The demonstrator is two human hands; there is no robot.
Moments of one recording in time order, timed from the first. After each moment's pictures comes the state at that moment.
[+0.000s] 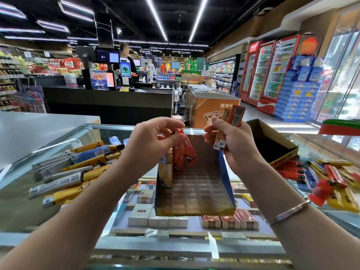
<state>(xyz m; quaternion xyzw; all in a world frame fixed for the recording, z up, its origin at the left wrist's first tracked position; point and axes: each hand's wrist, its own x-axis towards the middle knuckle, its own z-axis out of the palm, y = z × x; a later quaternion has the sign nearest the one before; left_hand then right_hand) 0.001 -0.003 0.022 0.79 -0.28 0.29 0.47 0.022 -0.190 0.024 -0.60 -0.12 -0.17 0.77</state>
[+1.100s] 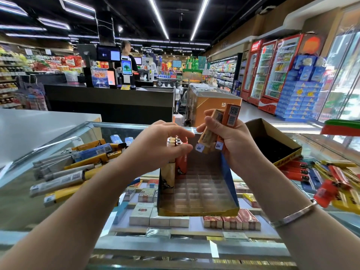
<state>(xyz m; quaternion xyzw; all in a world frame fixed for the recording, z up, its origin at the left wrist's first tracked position) 0.003 0.000 0.027 0.87 -0.30 0.20 0.34 0.015 -0.184 0.027 -0.59 -0.21 -0.08 0.77</state>
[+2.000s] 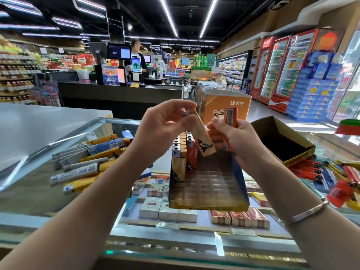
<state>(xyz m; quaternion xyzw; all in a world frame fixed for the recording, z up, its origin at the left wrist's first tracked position) -0.007 -0.001 0.034 0.70 -0.33 0.27 0.58 0.017 -0.180 0.022 -0.69 -0.15 -0.08 0.70</state>
